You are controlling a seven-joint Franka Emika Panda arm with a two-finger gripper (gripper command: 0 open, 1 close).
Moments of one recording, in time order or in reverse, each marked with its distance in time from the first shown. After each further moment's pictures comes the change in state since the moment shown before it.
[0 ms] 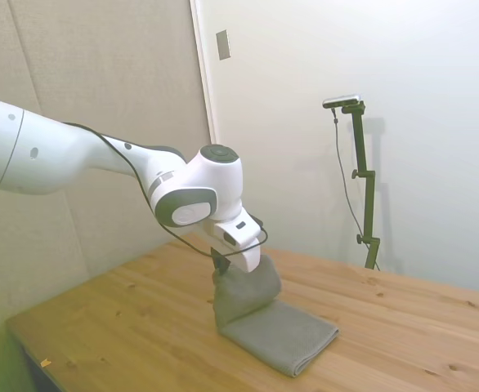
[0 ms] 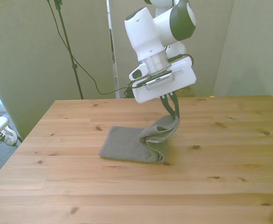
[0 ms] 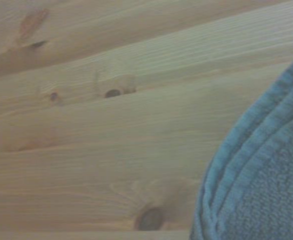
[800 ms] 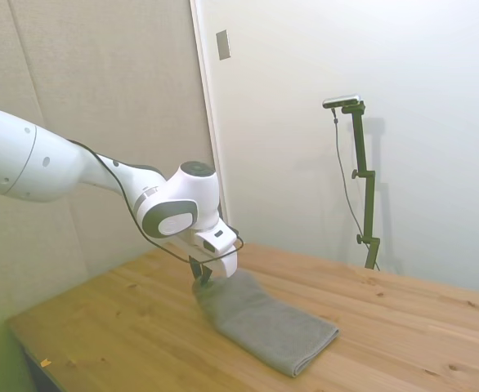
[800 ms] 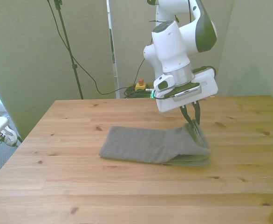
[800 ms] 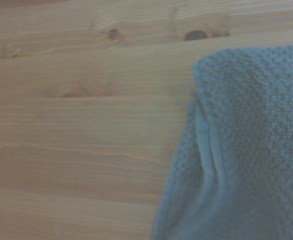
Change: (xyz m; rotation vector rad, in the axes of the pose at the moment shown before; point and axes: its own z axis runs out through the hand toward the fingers) arm -0.047 -0.029 0.060 -0.067 -0.038 -0.108
